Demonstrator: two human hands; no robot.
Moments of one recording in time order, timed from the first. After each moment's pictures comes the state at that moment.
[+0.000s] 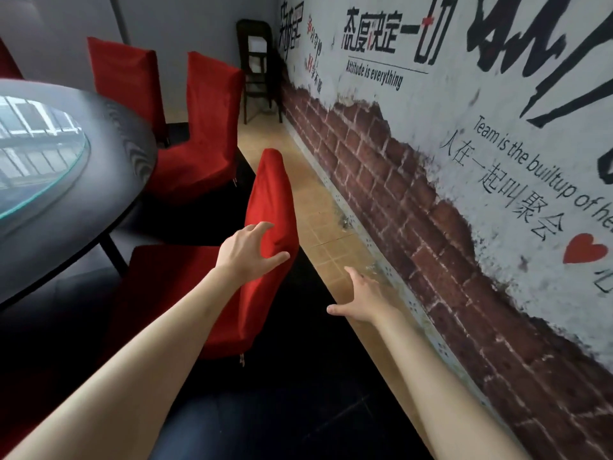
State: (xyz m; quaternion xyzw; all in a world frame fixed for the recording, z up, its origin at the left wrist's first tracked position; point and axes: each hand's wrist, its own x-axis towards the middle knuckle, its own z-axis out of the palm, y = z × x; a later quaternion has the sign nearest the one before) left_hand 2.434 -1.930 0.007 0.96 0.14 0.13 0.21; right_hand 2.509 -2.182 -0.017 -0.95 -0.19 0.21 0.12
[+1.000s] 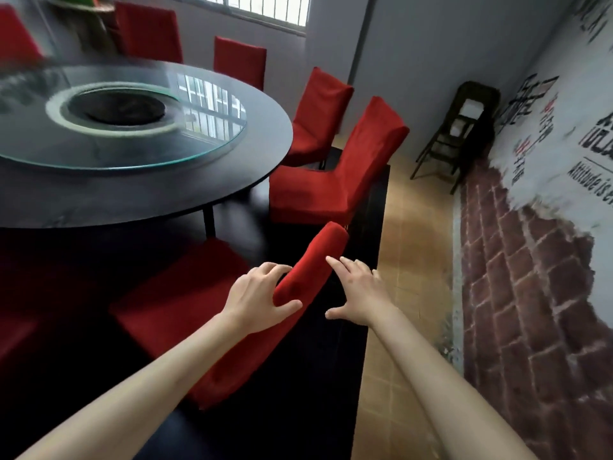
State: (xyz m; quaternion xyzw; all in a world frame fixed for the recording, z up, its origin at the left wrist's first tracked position) left_hand 2.654 -1.920 -0.026 0.86 0.45 0.18 0.18; right_hand 2.868 -1.978 0.002 -0.75 -0.65 0.08 -0.04
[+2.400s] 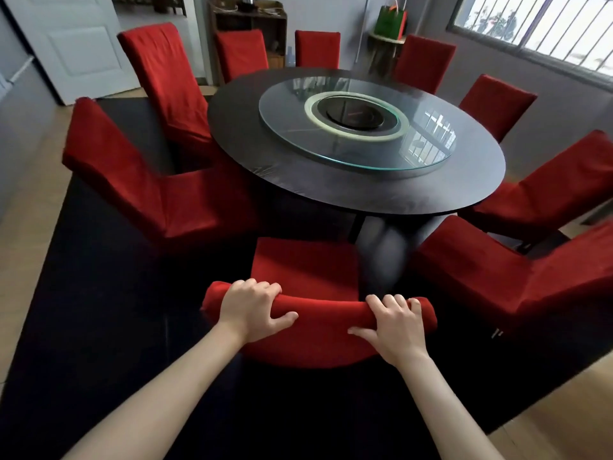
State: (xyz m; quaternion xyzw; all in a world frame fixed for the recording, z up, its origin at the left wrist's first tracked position) left_hand 2.661 -1.967 -0.066 0.63 0.77 0.10 -0.06; right_hand 2.918 -1.854 -0.054 -0.44 -0.89 -0.06 0.04
